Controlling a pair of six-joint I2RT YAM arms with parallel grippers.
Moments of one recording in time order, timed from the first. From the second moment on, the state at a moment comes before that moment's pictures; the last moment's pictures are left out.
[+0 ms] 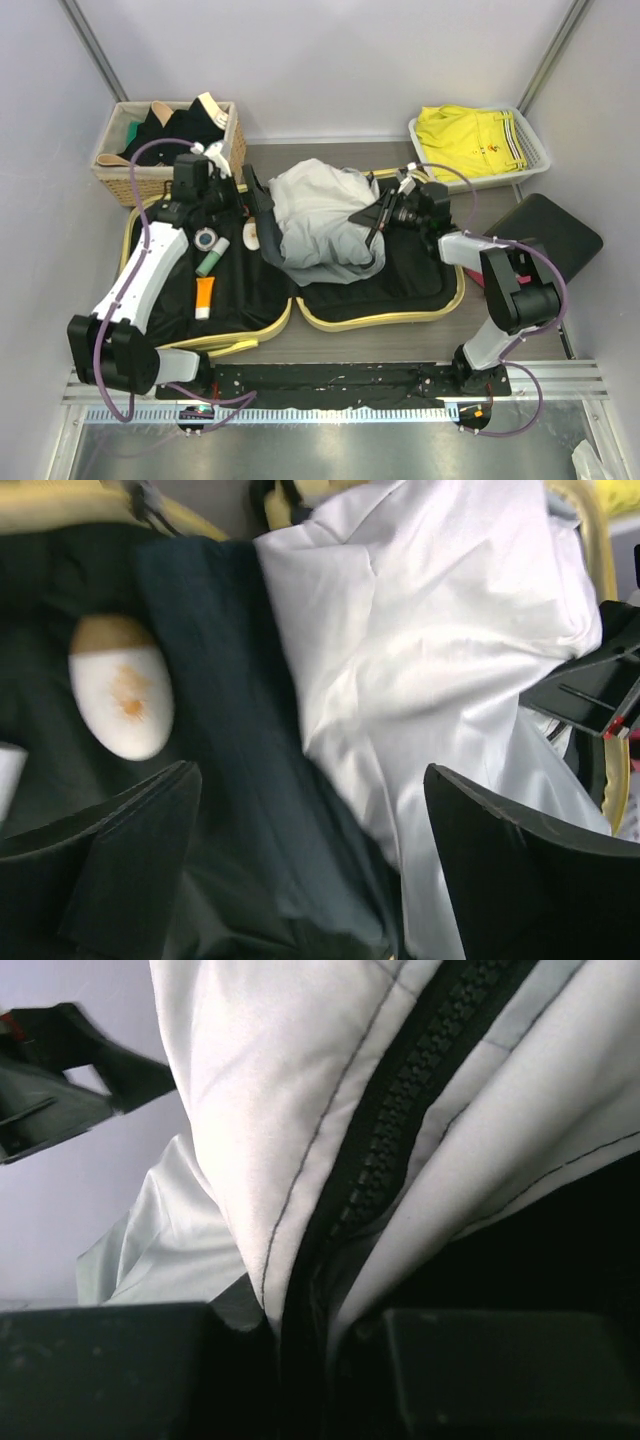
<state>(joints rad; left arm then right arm) -0.19 1.34 1.16 -0.49 0.36 -0.41 0.28 1.66 0.74 0.68 -0.80 0.91</state>
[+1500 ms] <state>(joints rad) -0.04 1.39 1.25 -0.52 0.25 -0.29 -0.20 1.95 1.63 0.30 -0.45 0.71</state>
